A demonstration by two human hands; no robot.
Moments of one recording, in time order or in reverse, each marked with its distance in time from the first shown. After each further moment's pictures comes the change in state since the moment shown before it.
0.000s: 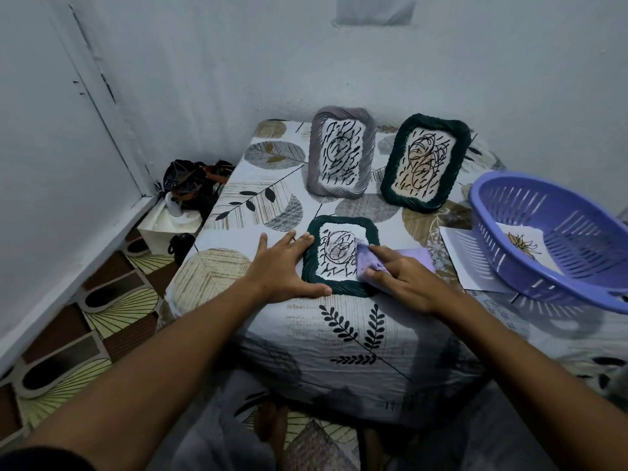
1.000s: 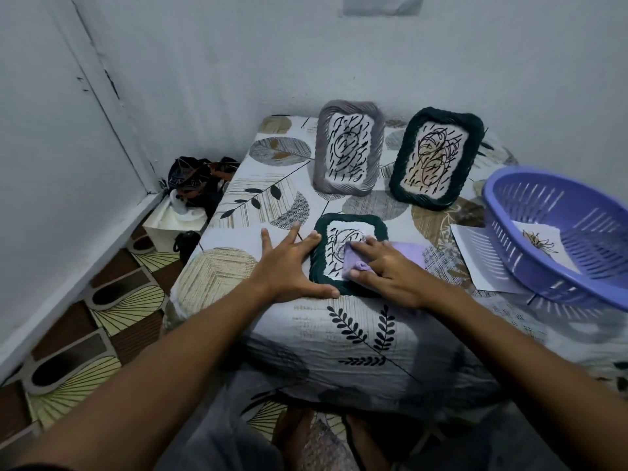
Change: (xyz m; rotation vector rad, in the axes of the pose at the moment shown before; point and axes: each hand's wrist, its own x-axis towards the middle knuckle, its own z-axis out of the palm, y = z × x) left_hand 0.001 0.003 -0.003 -0.028 0.002 -0.002; right_hand 0.028 -0.015 0.013 -0.141 -0.073 -0.069
